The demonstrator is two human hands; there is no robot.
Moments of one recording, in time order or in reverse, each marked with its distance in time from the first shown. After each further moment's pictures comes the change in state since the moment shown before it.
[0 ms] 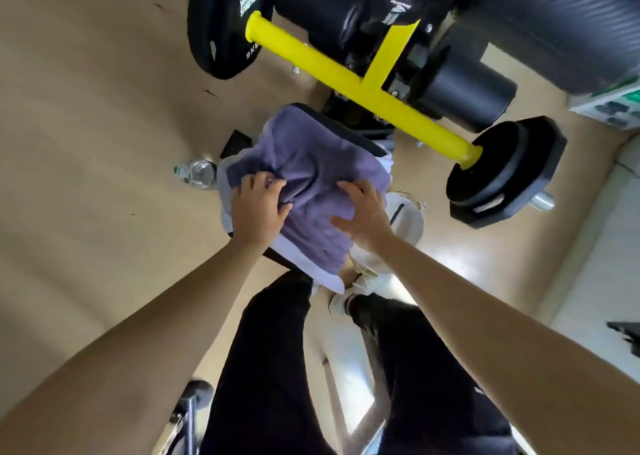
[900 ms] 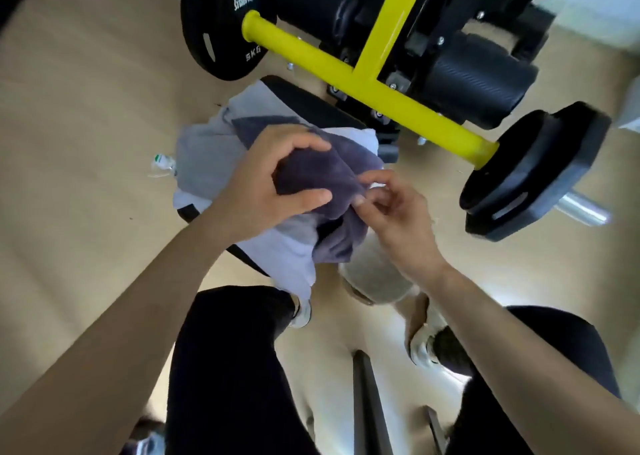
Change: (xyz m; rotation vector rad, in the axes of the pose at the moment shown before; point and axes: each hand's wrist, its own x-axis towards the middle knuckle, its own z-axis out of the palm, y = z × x) left_hand -0.046 0.127 -0.017 -0.720 0.065 0.311; right_hand -0.064 0.111 -0.025 0.955 0.120 -0.406
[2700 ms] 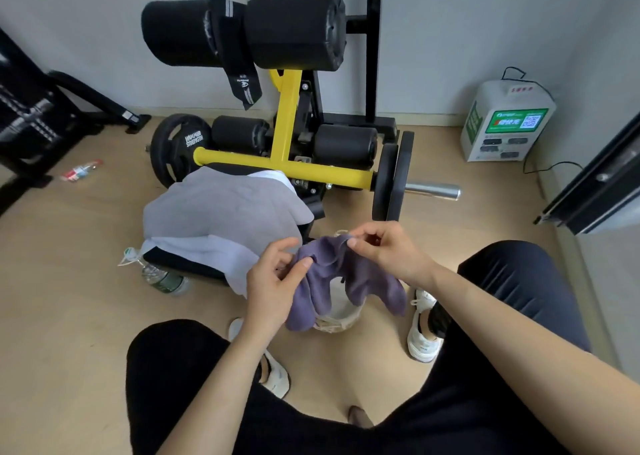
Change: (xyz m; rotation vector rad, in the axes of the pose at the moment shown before) left_hand -0.181 0.044 0.189 -0.197 0.329 -0.017; right_hand -0.194 0.048 -0.106 -0.379 0.063 -0.256
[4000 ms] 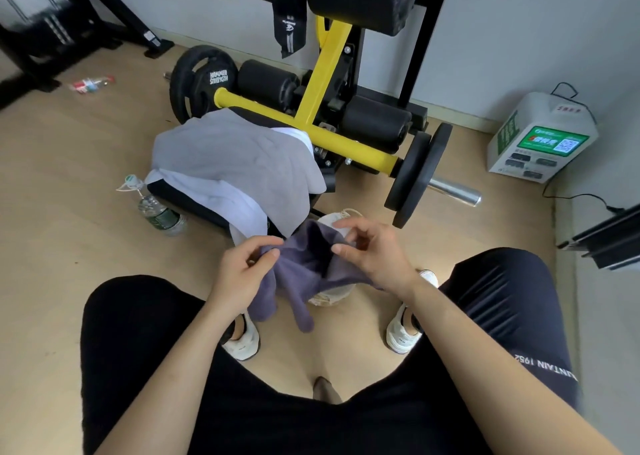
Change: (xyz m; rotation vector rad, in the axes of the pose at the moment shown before) left_hand -0.027 -0.056 -0.042 -0.092 0.017 -0.174; right_hand -0.004 0.004 0.051 -0.111 -0.042 -0.019
